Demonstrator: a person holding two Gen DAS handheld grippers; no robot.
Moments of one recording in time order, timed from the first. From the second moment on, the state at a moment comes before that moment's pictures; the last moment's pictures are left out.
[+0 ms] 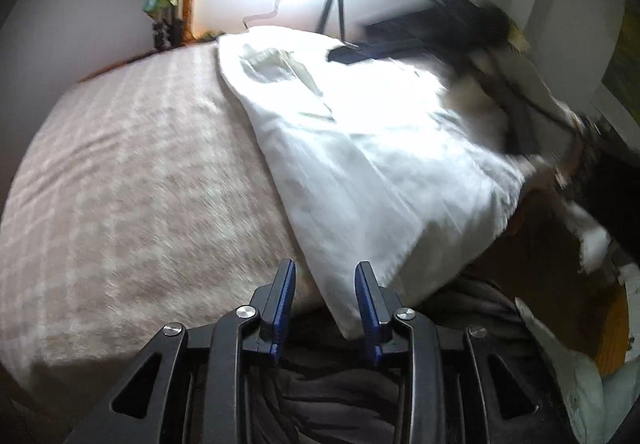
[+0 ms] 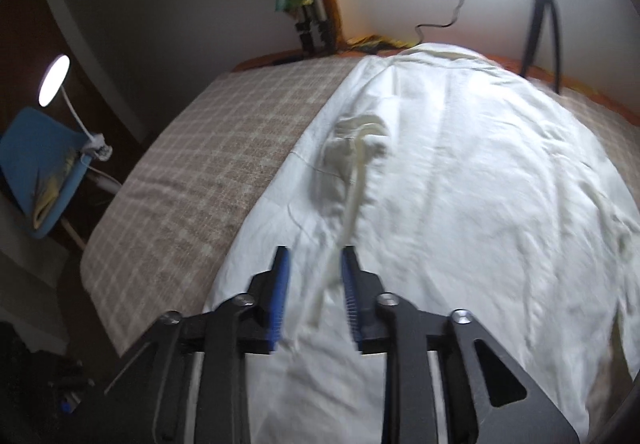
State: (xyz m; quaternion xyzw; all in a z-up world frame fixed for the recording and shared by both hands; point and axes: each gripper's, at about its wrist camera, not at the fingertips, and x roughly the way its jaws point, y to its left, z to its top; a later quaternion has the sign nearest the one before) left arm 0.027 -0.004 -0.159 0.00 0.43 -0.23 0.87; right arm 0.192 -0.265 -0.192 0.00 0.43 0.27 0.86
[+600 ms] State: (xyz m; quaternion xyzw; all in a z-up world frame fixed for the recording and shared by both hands) left arm 0.073 -0.028 -0.135 0.11 0.39 -0.12 0.91; right arm 0.105 -0.538 -0.161 0.10 0.41 0.03 0.91
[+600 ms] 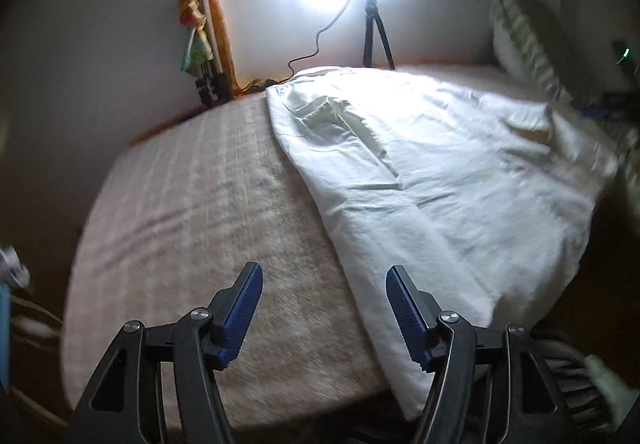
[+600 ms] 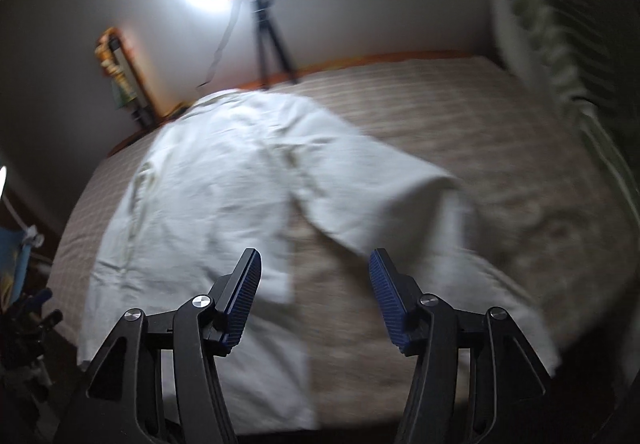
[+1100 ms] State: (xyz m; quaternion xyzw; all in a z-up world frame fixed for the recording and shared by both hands) left arm 0.089 -0.086 -0.108 0.01 0.40 -0.22 0.89; right arm 0.044 -0.700 -0.235 0.40 0.43 -0.07 0.81
